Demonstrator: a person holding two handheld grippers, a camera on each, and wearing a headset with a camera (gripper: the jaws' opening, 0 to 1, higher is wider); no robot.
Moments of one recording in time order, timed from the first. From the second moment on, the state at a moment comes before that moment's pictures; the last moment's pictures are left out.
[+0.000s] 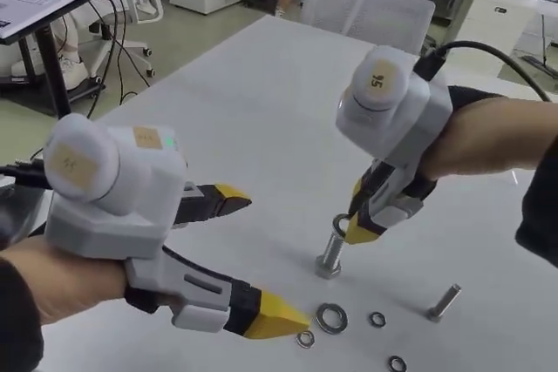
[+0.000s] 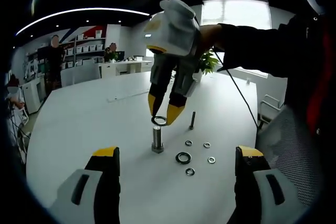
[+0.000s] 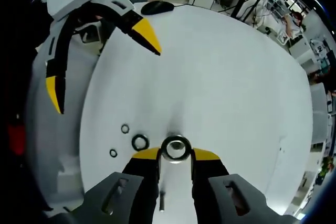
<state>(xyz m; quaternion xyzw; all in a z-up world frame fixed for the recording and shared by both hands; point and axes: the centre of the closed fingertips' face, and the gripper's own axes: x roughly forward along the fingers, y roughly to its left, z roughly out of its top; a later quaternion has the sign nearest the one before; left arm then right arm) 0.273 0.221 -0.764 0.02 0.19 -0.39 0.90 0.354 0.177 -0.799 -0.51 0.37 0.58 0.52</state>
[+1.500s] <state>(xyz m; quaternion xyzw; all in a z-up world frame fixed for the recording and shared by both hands) 0.272 0.230 -0.769 0.01 0.19 -0.38 0.90 0.360 0.183 -0.846 -0.52 0.41 0.58 0.48</state>
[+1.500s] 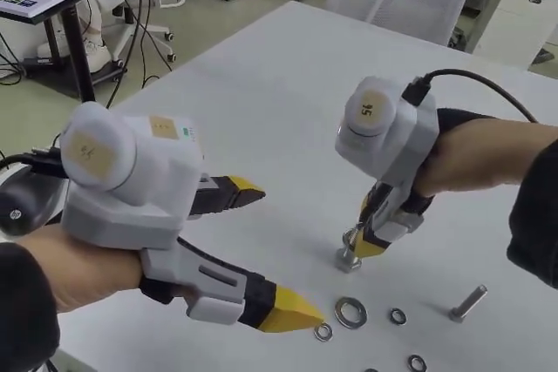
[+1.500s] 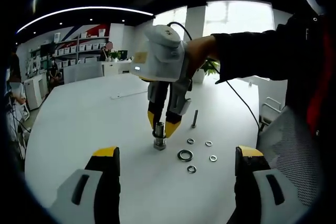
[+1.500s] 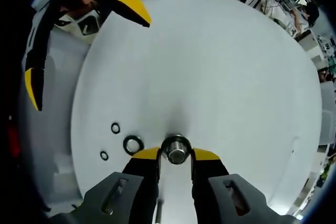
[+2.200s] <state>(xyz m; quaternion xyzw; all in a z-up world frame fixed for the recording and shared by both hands) 0.270 0.229 -0.773 0.01 0.20 -0.39 0.90 0.360 0.182 -0.869 -0.52 0.42 0.57 0.48</state>
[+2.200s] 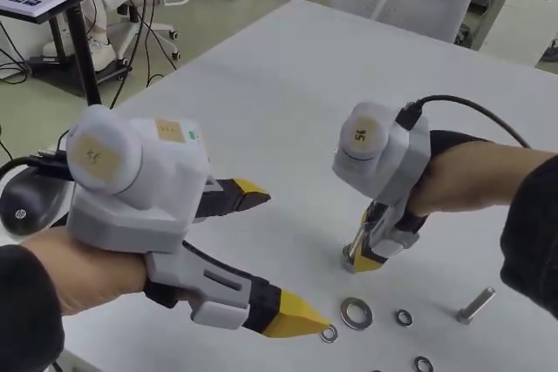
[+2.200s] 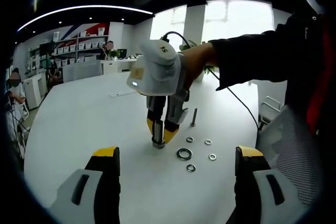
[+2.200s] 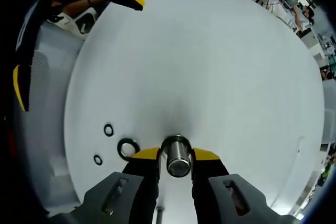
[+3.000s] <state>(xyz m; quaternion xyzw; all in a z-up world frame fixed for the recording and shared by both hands) 0.270 0.230 -0.775 0.02 0.20 -0.39 0.90 0.358 0.181 -0.865 -0.50 0.41 0.58 0.49</state>
